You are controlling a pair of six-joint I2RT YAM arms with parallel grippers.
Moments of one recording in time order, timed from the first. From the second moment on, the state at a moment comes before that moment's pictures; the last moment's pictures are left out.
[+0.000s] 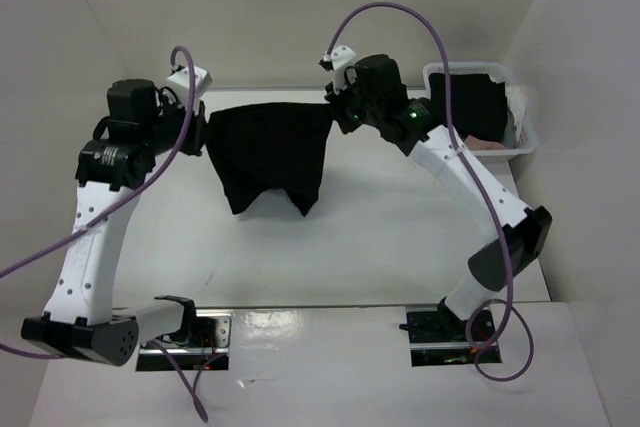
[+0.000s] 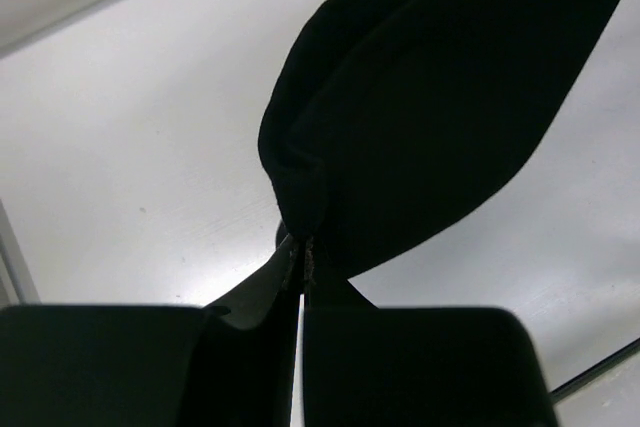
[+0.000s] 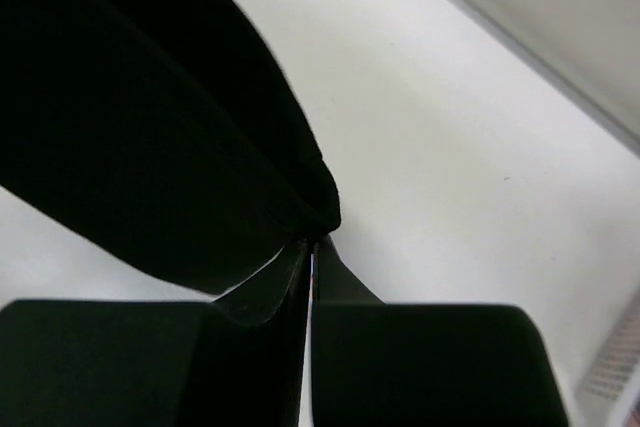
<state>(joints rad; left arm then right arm) -0.10 1.20 1.53 -0.84 0.30 0.18 0.60 1.63 1.77 -0.62 -0.06 -0.12</state>
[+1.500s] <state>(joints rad) -0.11 1.07 1.14 -0.69 0.53 0.26 0.58 1.42 1.41 -0.54 -0.16 -0.24</state>
